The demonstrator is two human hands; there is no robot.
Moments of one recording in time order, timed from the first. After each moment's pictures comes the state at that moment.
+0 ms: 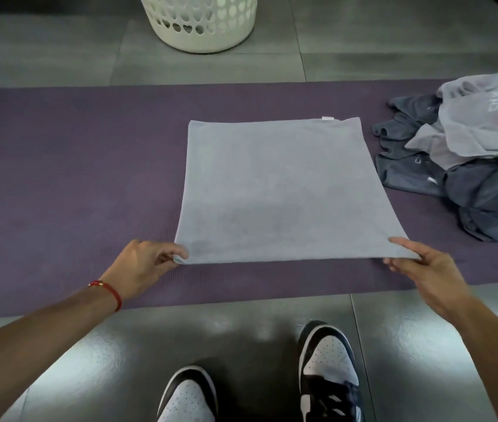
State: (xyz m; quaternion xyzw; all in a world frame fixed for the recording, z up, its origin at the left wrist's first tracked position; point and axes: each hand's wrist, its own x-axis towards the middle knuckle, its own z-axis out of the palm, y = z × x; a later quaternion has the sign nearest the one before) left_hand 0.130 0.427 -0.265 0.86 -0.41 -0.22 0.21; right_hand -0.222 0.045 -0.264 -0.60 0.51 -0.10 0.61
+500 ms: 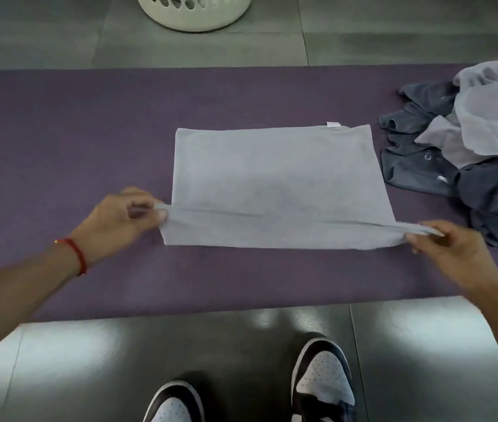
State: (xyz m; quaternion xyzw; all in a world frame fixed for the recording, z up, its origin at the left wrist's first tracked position) left_hand 0.181 0.379 -0.233 0.84 -0.28 -0.30 0.36; right_hand -0.196 0.001 -0.236 -0.76 0.49 -0.06 0.43
